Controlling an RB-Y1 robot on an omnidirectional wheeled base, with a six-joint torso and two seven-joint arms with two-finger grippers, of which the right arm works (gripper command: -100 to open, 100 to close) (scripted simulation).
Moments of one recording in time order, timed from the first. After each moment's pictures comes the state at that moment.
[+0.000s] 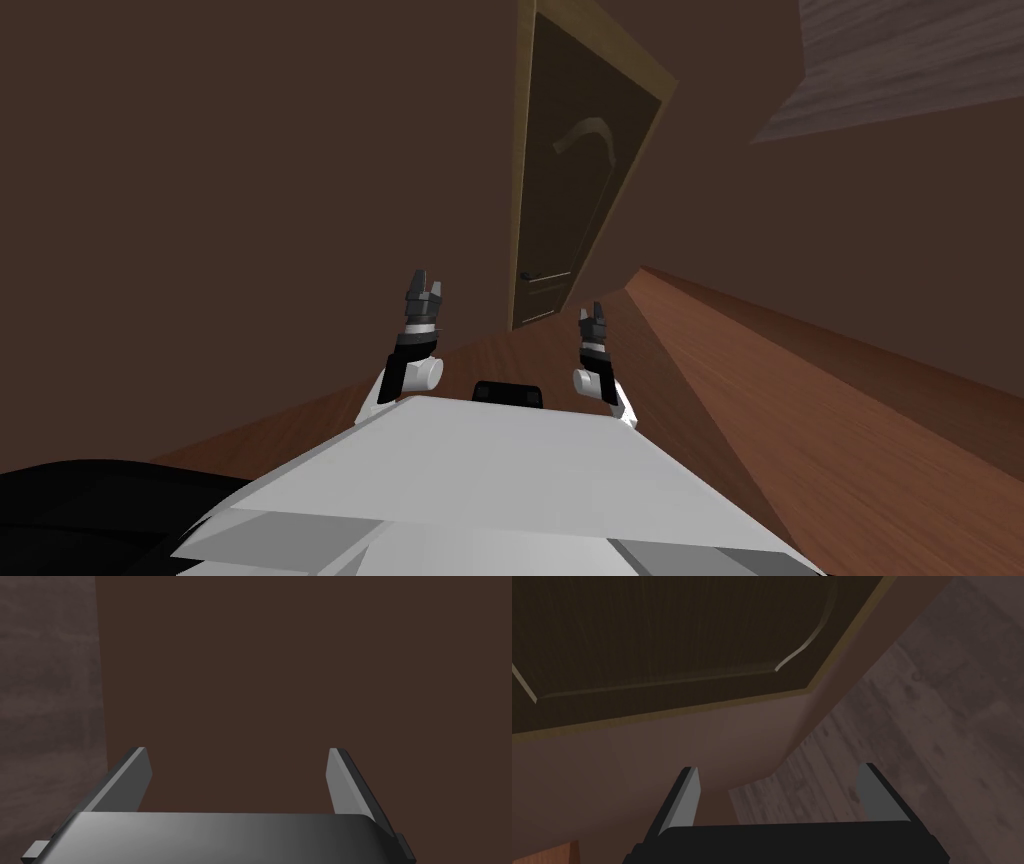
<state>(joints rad) 0.28 -0.11 -0.05 -1.70 -0.11 -0.62 0.02</state>
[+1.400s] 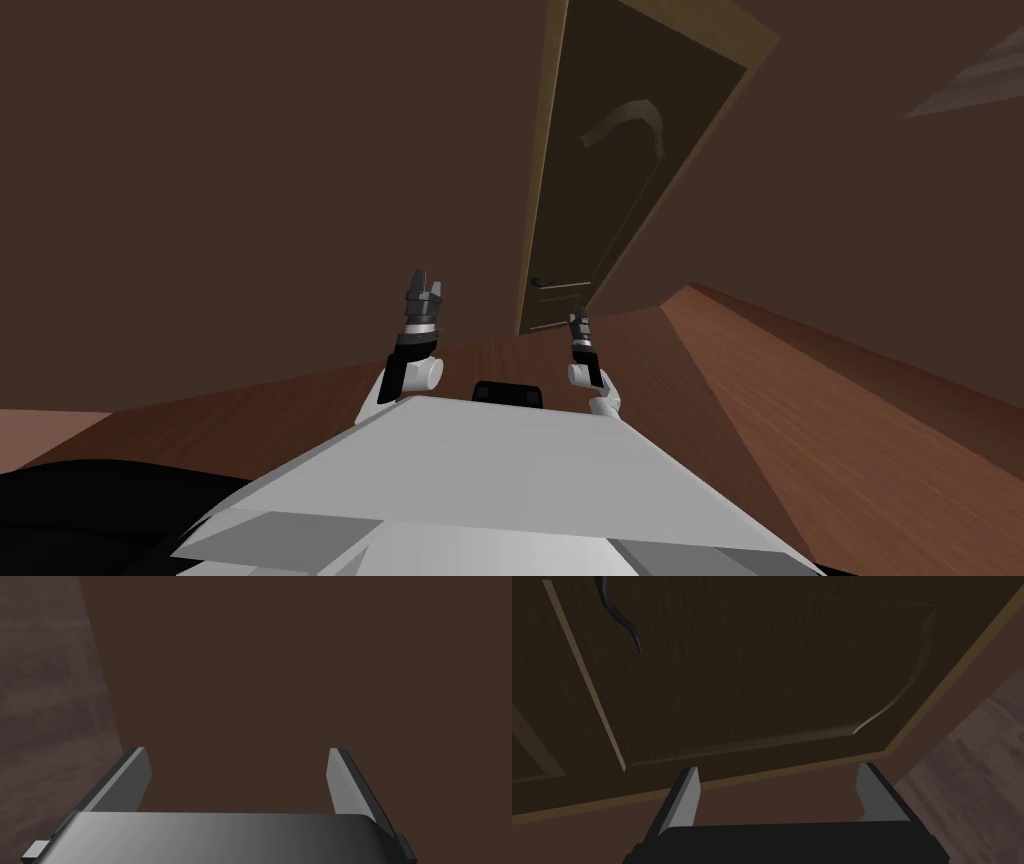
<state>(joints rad) 0.09 -0.16 -0.04 -1.32 -0.09 -0.64 -0.01</state>
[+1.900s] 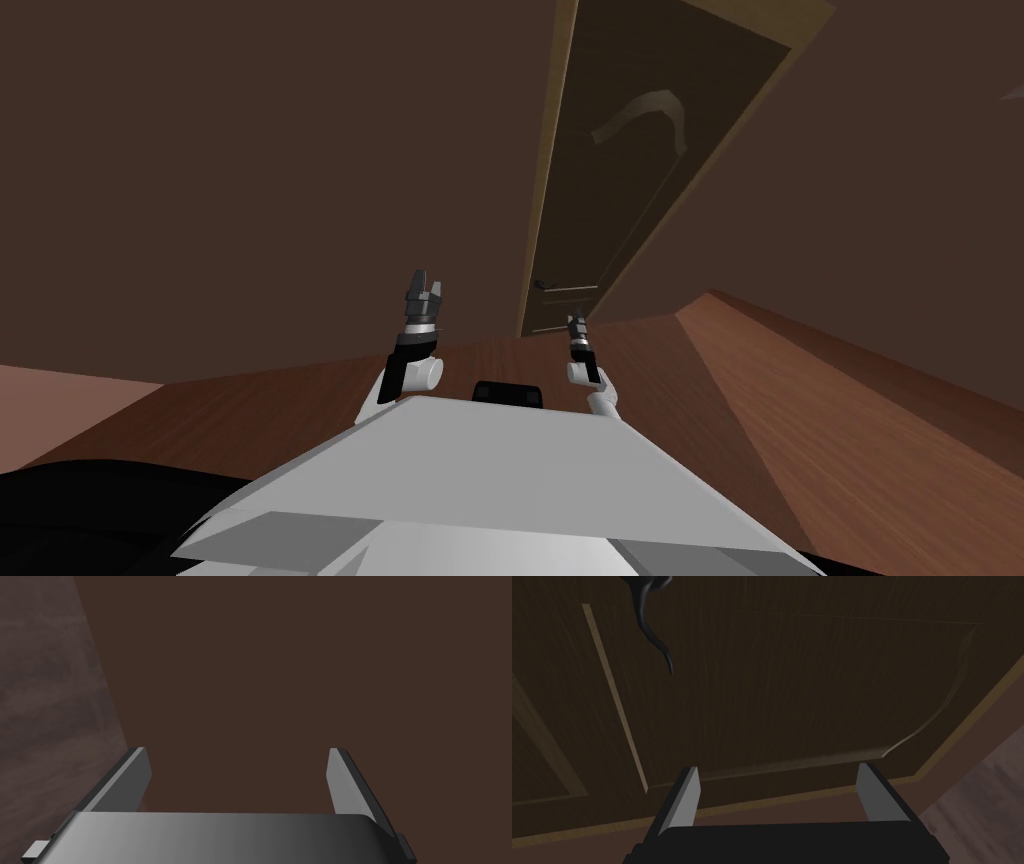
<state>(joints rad) 0.03 -0.17 -0.04 -1.20 -0.09 -0.64 -0.02</state>
